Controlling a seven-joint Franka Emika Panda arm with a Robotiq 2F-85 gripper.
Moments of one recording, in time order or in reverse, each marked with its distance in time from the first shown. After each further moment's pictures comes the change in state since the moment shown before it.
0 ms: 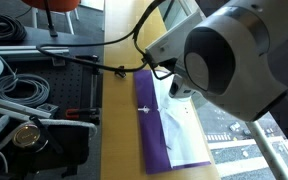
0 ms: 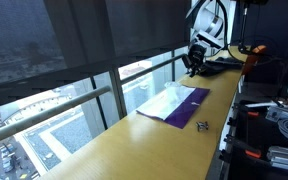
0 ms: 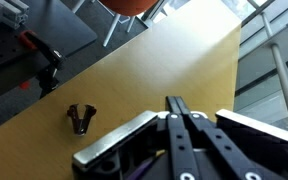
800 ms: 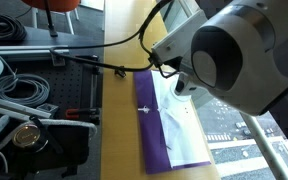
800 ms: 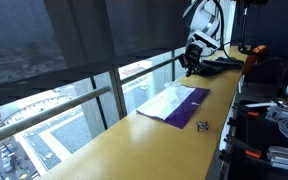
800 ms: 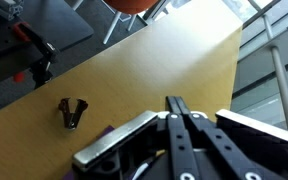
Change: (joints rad) arm 0.007 0.026 0.013 0.052 0.001 0.000 0.000
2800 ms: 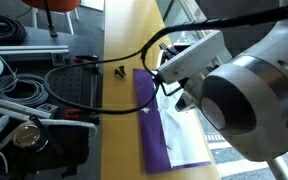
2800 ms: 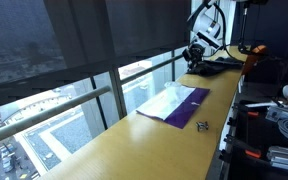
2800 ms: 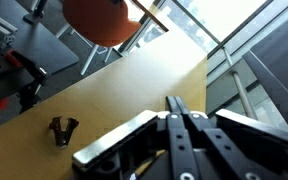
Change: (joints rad) arm -0.117 0.132 -0.002 0.158 0.074 -0.261 -0.013
